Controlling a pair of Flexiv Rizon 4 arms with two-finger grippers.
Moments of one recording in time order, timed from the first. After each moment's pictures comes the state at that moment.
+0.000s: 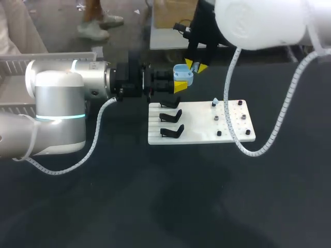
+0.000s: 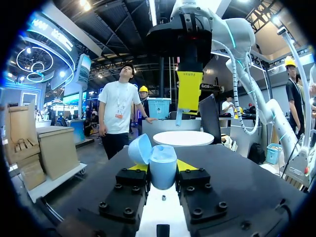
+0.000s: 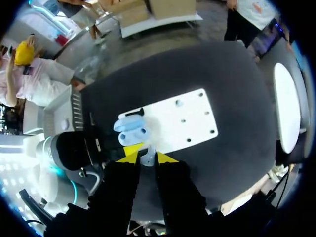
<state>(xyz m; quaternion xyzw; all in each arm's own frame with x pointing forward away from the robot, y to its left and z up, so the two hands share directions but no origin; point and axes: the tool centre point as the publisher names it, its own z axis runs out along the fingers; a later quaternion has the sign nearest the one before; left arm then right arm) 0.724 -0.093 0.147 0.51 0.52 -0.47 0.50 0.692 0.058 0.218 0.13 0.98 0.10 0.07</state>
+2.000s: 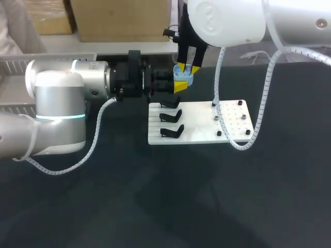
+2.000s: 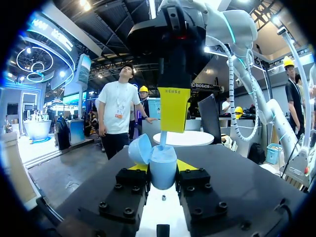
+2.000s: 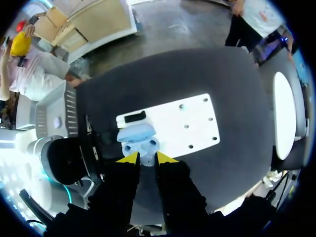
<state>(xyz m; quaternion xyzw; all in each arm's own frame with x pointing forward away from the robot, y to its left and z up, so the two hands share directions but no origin) 0.724 -0.093 0.147 0.51 0.52 -0.47 0.50 0.709 0.072 0.198 0.11 0.99 0.07 0.06</state>
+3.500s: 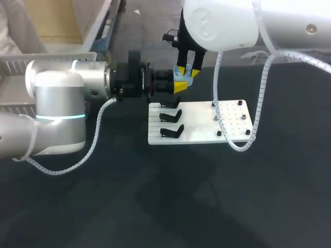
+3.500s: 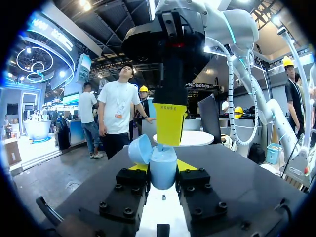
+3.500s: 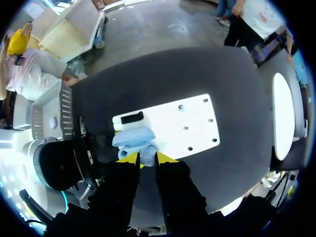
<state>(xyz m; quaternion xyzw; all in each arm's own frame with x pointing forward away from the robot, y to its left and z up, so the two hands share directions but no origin) 0.724 -0.093 0.146 0.51 0.52 -0.47 0.50 0.712 0.071 0.184 0.11 0.99 0.05 0.06</state>
